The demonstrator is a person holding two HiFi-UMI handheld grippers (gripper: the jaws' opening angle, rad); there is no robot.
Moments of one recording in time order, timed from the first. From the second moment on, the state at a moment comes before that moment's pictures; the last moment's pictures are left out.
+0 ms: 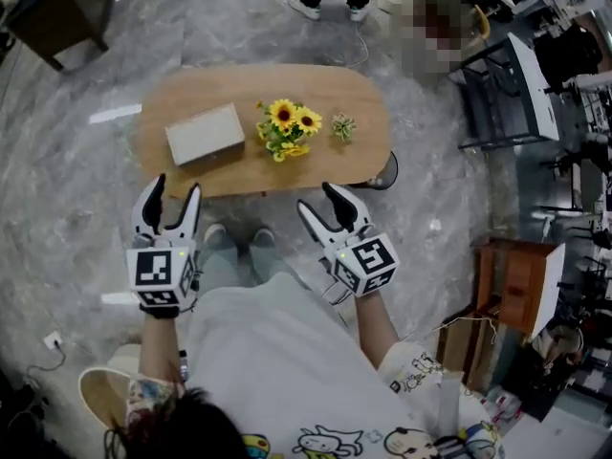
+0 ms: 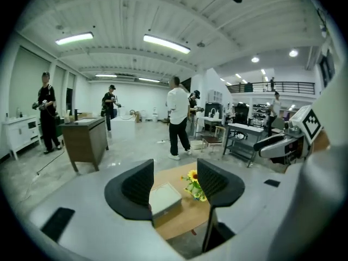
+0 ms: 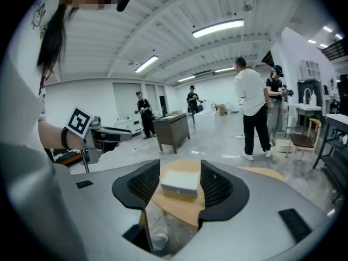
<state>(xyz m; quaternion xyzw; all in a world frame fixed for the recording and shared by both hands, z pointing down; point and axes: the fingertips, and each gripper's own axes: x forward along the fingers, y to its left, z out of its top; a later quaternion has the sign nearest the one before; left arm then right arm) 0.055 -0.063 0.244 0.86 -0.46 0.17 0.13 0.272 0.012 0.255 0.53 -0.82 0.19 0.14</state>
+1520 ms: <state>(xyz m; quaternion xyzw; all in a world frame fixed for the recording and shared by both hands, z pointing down) -0.079 -0.037 0.414 0.82 -0.47 0.24 0.23 0.091 -0.042 0.389 0.40 -0.86 0.24 0.21</state>
